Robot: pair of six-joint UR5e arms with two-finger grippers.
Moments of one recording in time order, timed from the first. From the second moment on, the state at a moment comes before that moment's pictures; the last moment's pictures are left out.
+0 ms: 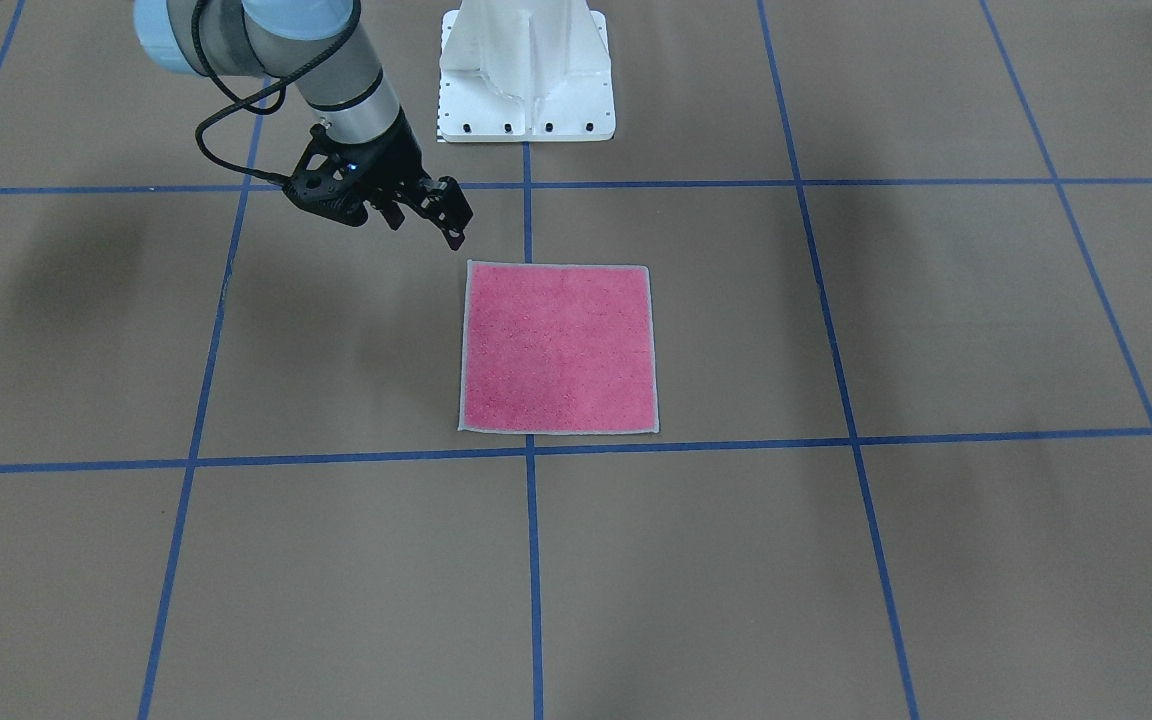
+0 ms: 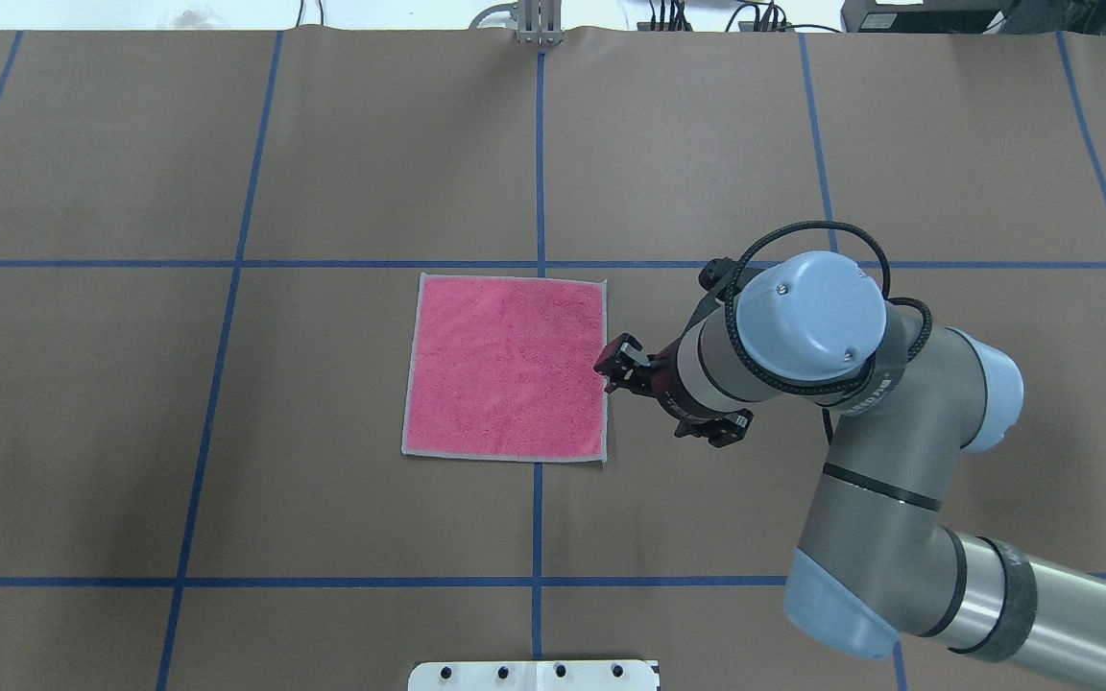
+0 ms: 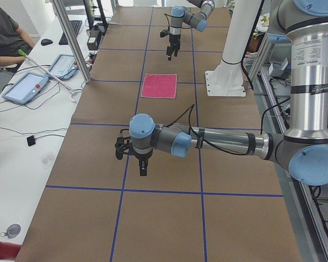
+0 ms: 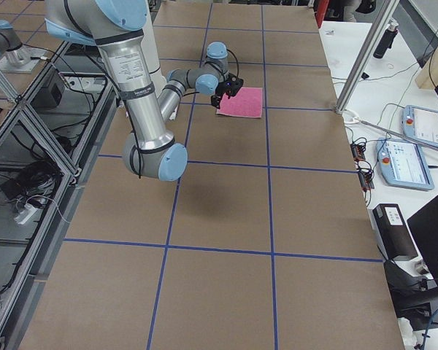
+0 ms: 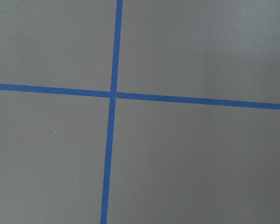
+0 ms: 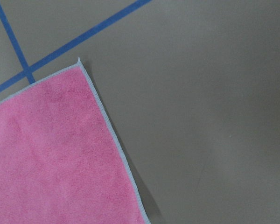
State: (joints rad) left arm -1.46 -1.49 -1.74 -1.76 -2.41 -0.36; right arm 0.47 -1.11 1.93 -1.44 1.87 1.85
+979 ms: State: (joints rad) left arm -1.45 -1.48 -1.75 -1.76 -2.41 -0.39; right arm 0.37 -1.04 1.75 -1.30 1.74 2.09
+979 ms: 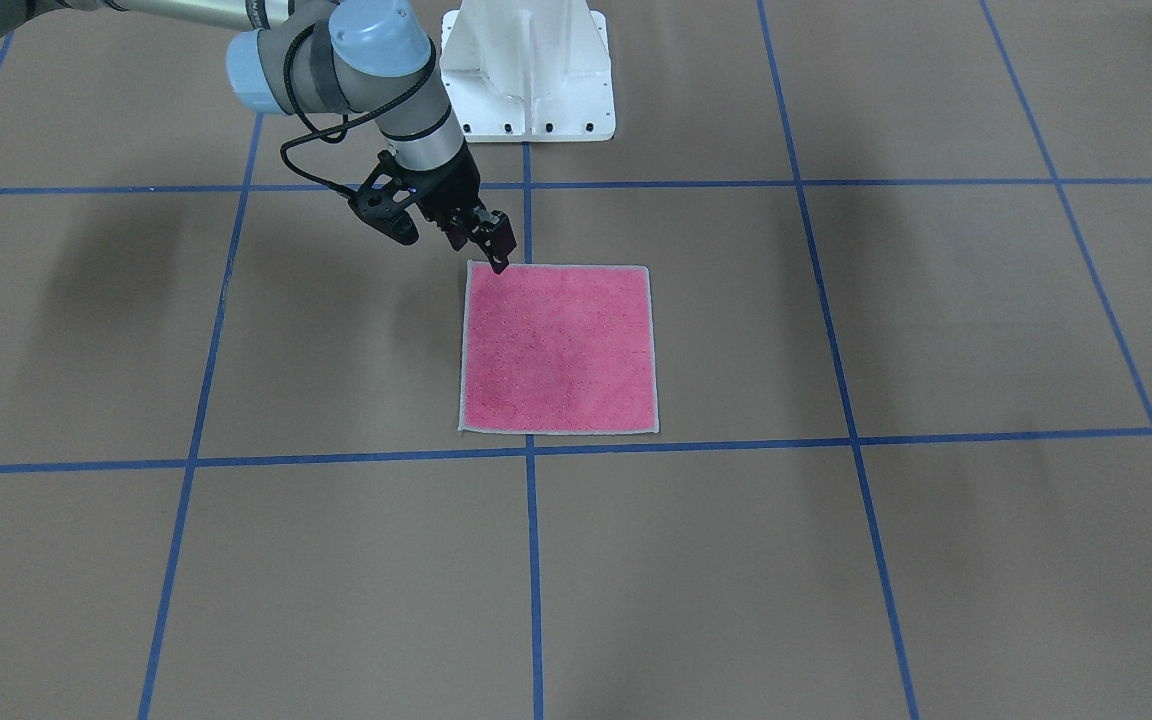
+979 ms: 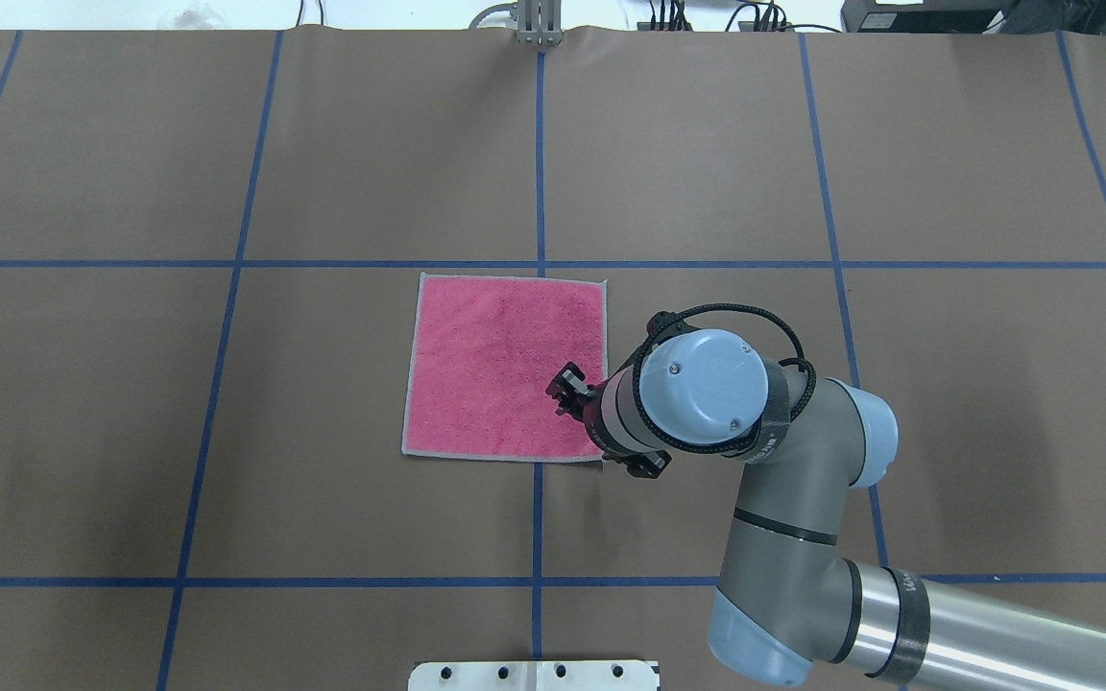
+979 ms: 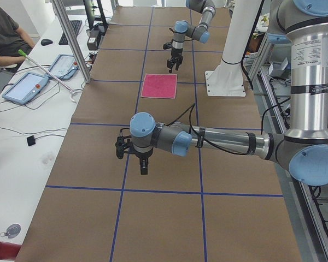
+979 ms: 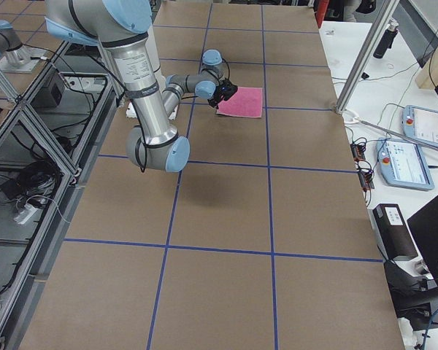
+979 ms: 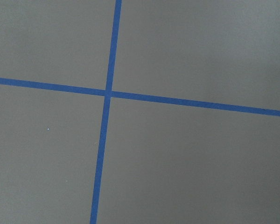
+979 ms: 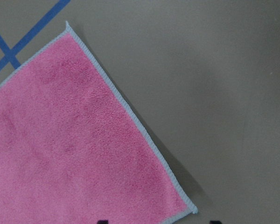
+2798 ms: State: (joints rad) left arm -1.45 -1.48 -1.78 -1.76 -2.41 -0.39; right arm 0.34 -1.05 1.73 -1.35 1.71 2.11
